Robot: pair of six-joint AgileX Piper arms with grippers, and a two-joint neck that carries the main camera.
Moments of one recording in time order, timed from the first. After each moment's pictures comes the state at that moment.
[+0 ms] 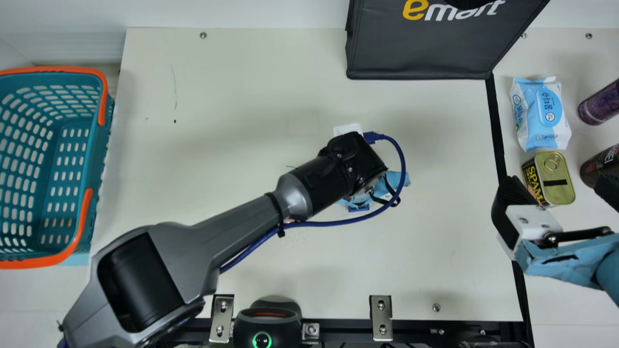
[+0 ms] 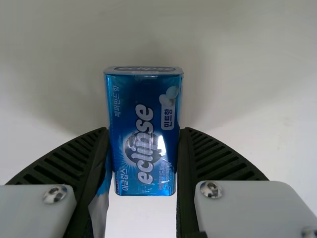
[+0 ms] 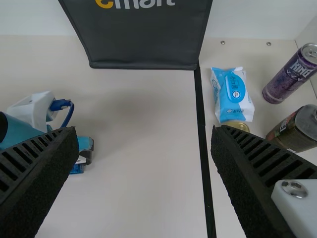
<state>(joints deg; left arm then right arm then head) -57.8 126.4 -104.0 -2.2 64.3 -62.5 0.6 42.7 -69.8 -0.8 69.5 0.0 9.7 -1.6</state>
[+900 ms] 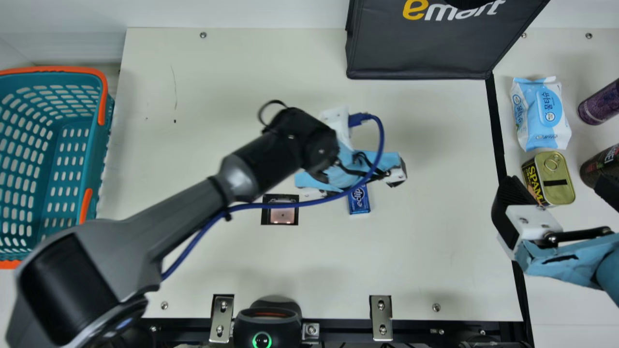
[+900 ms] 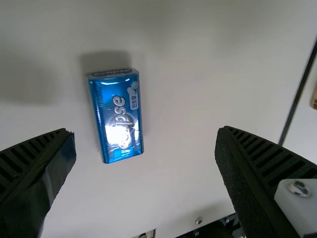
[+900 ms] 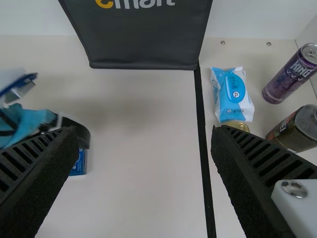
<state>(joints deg) -48.5 114.4 -91.6 -22.4 53.3 -40.9 0.6 42.7 -69.8 -0.8 69.5 0.0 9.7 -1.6</state>
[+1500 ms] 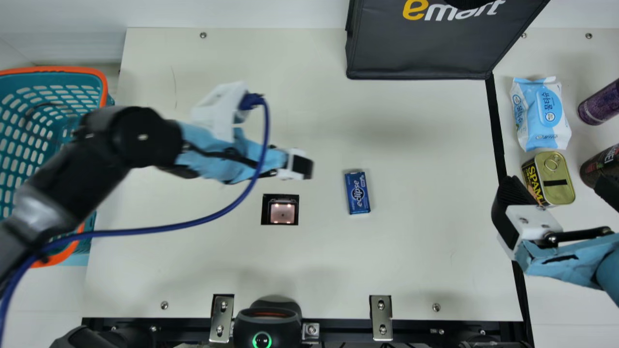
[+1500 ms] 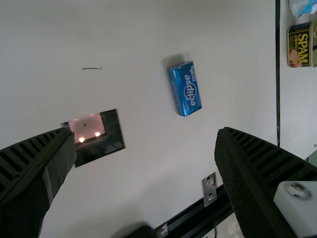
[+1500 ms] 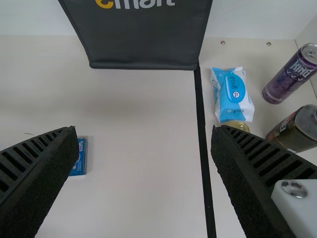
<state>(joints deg) -26.7 85.7 -68.1 -31.8 58.3 -3.4 0.6 42.7 -69.8 -0.8 69.5 0.0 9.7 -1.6</state>
